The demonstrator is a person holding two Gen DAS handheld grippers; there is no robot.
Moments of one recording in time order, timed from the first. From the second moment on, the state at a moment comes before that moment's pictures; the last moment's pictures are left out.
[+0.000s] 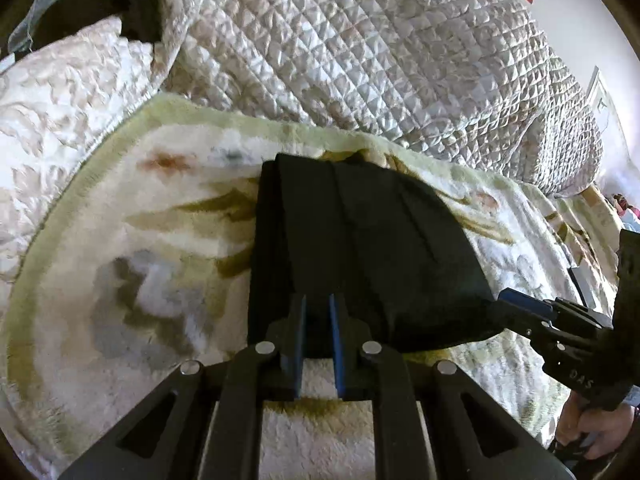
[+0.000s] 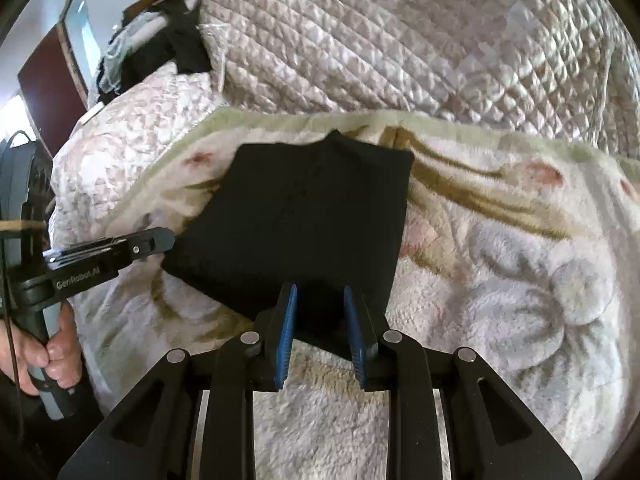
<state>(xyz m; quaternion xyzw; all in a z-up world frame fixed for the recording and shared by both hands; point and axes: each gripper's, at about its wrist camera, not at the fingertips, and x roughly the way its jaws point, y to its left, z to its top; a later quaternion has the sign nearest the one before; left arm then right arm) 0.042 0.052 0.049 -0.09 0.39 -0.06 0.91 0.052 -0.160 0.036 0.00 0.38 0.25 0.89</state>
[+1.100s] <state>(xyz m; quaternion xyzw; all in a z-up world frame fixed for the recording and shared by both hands) -0.003 0.034 0.017 -0.04 0.42 0.01 0.91 0.001 -0.172 0.012 -0.04 0.40 0.20 0.90</state>
